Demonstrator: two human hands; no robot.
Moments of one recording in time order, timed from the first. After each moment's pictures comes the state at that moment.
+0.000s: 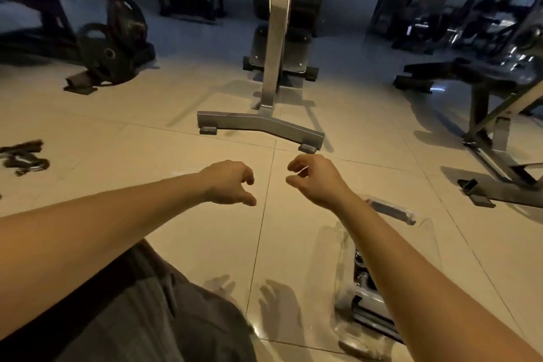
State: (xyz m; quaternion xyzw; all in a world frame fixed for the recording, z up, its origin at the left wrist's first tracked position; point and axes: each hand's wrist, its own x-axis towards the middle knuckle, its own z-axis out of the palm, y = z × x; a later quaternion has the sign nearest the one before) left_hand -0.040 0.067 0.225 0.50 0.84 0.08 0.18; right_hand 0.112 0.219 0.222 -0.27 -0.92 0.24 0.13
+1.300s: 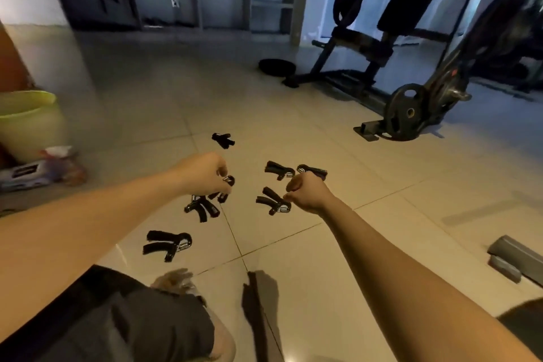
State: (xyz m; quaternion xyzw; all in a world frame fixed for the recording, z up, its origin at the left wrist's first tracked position) left_hand -0.397 -0.501 0.248 -0.01 0.99 0.14 0.06; right_hand -0.456 -0.252 0.205 0.13 -0.95 0.27 -0.12
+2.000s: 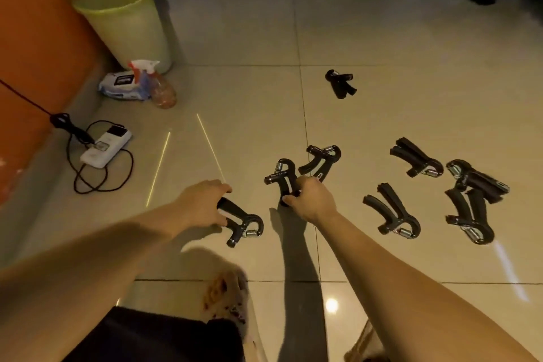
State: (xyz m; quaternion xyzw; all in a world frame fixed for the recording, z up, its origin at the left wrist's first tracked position) left_hand -0.452 -0.708 -0.004 -0.22 0.94 0.14 0.24; right_hand -0.612 -0.506 -0.028 0.26 -0.91 0.21 -0.26
